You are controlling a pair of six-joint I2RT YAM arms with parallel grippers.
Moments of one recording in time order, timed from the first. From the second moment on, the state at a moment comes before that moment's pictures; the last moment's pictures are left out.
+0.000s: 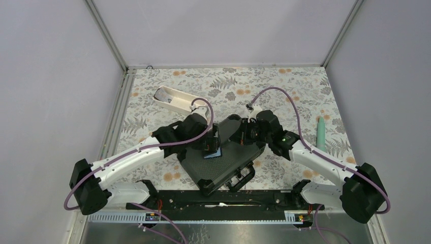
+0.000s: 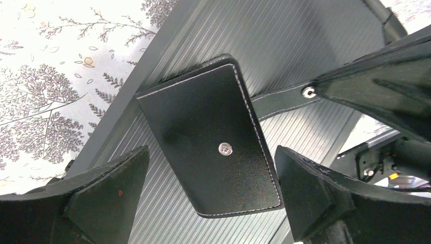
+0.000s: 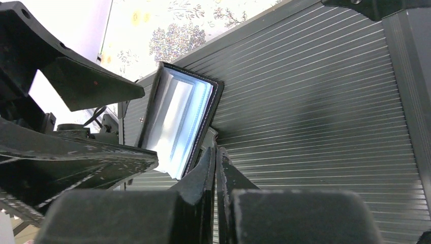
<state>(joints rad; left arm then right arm) -0.89 1.18 0.95 -0.61 -0.13 -0.68 0.69 1.17 0.70 -0.07 -0.27 0.65</state>
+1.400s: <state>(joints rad) -0.84 1.10 0.96 -0.83 -0.49 -0.61 0.69 1.13 0.68 -0.18 -0.18 0.63</state>
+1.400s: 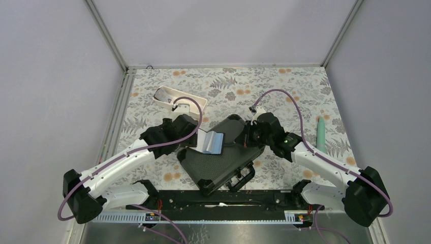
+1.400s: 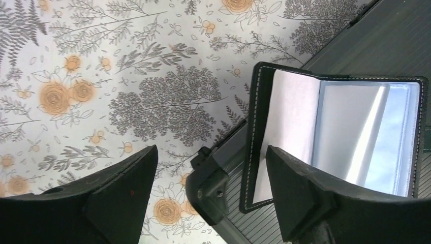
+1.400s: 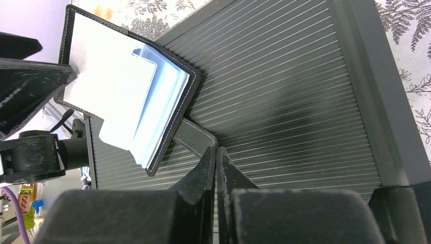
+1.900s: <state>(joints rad) -0.87 1.05 1.09 -0.67 -0.33 -0.56 0.69 1.13 0.68 -0.18 -0.17 0.62</state>
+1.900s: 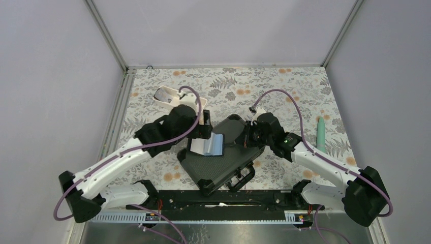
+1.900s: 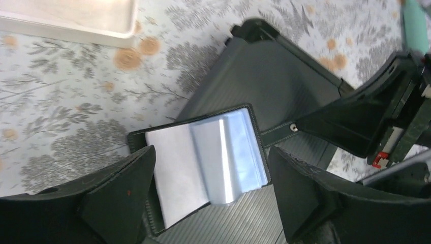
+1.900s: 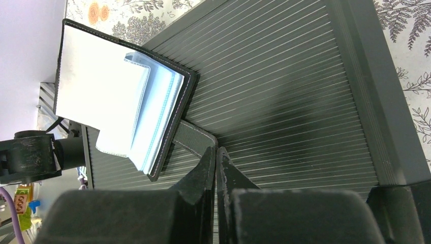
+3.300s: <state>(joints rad) -0.94 1.33 1.09 -0.90 -0.53 -0.56 0.69 1.16 0.68 -0.18 -0.16 0.62</state>
